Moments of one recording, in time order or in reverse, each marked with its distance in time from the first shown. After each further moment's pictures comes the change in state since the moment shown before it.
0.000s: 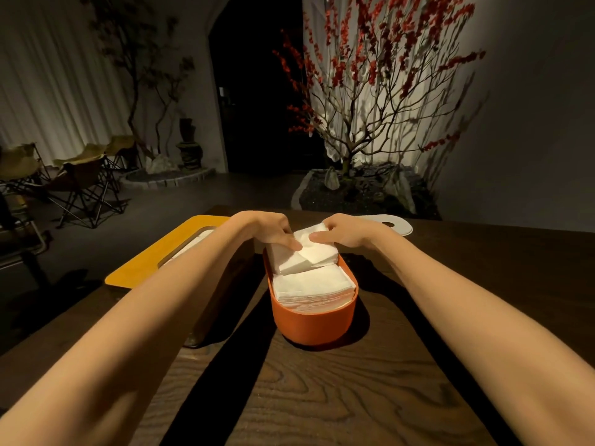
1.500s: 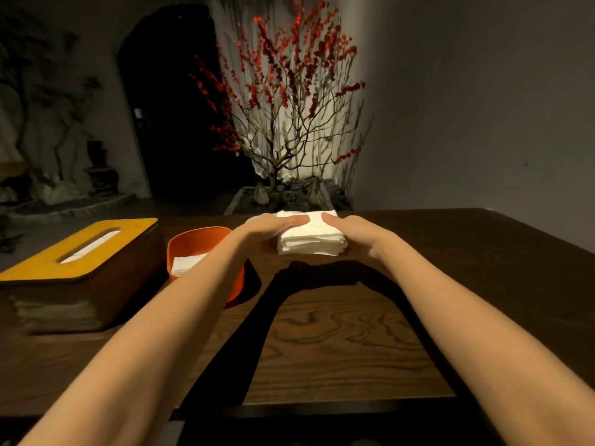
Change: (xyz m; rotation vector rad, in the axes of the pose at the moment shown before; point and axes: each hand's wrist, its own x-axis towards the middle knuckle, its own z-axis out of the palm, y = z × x) left_hand -0.050 0.146 0.097 -0.956 -0.044 0.279; right_hand -0.191 0.111 -0.035 0.806 0.308 0.336
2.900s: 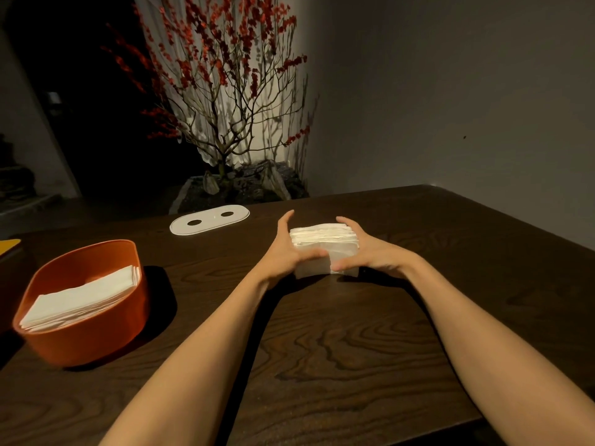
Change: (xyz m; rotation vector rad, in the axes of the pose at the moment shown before) left_hand 0.089 -0.043 0.130 0.158 -0.136 0.376; right_hand -0.010 0.090 -0.116 -0.248 -0.075 -0.149
